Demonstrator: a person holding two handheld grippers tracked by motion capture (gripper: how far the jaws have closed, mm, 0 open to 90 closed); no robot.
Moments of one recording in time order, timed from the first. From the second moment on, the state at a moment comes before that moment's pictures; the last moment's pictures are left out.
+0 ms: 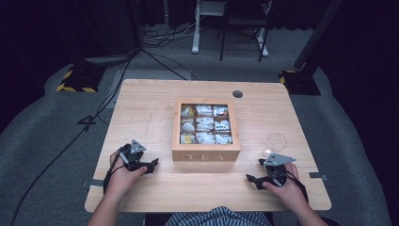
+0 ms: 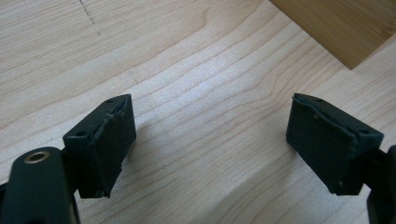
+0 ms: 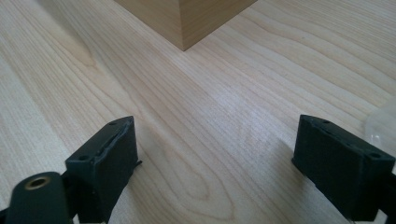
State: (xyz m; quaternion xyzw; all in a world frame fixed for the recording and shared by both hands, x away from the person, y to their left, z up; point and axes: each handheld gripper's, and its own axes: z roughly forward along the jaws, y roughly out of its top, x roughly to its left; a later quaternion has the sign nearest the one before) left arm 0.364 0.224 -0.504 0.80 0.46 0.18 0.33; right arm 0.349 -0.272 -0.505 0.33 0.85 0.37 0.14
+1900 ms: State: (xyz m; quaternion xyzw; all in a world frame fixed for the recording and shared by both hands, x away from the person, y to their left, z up) left arm 0.337 0.172 -0.430 0.78 0.38 0.18 0.46; right arm 0.348 -0.273 -0.505 0.33 0.85 0.37 0.15
